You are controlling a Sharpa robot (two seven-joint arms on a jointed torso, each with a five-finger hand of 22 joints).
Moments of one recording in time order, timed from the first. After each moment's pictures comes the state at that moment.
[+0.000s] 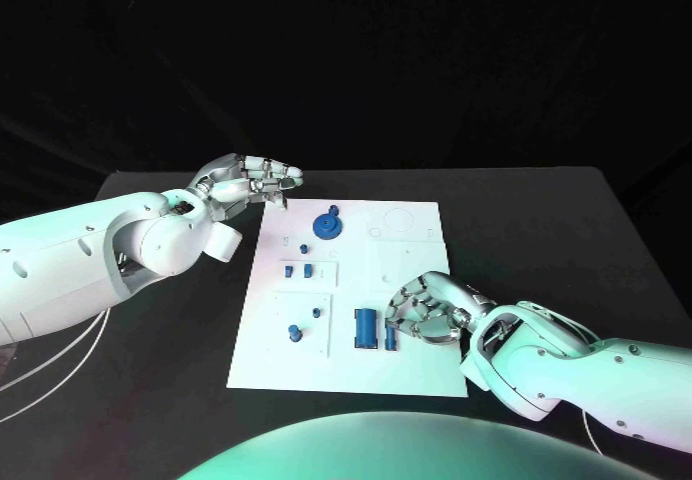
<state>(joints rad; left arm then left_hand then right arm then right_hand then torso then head) 1.17 -0.92 -0.01 1.48 -0.16 -0.09 0.24 1.39 -0.16 0.60 -0.02 0.23 0.86 0.22 0.31 0.19 0.85 0.16 0.39 0.07 1.03 0.07 1.02 0.32 0.17 0.78 0.17 0.99 0.66 0.98 -0.95 -0.19 1.88 -1.22 -0.59 -0.21 1.33 -0.16 0.52 0.07 0.15 1.09 0.06 0.26 0.52 1.46 -0.01 1.47 1.31 1.46 -0.06 1.55 1.31 0.07 1.47 0.04 1.26 1.31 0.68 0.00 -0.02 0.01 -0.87</state>
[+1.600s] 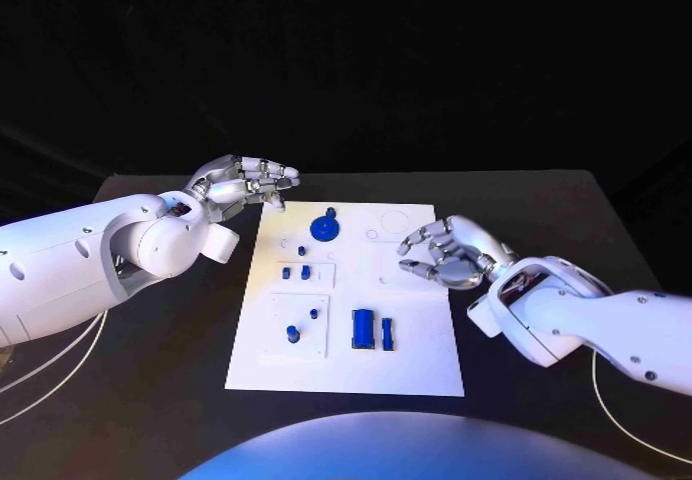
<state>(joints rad) 1.17 -0.92 -0.02 1.47 -0.15 -0.09 0.25 1.36 -0.16 0.59 -0.02 0.23 0.84 0.22 0.31 0.18 0.84 0.16 0.41 0.07 1.01 0.08 1.02 0.31 0.17 0.77 0.18 0.98 0.65 1.12 -0.98 -0.18 1.79 -0.94 -0.65 0.07 1.28 -0.20 0.49 0.08 0.15 1.00 0.11 0.25 0.52 1.47 0.02 1.35 1.31 1.47 -0.05 1.52 1.31 0.07 1.43 0.06 1.11 1.31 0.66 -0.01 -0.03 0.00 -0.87</state>
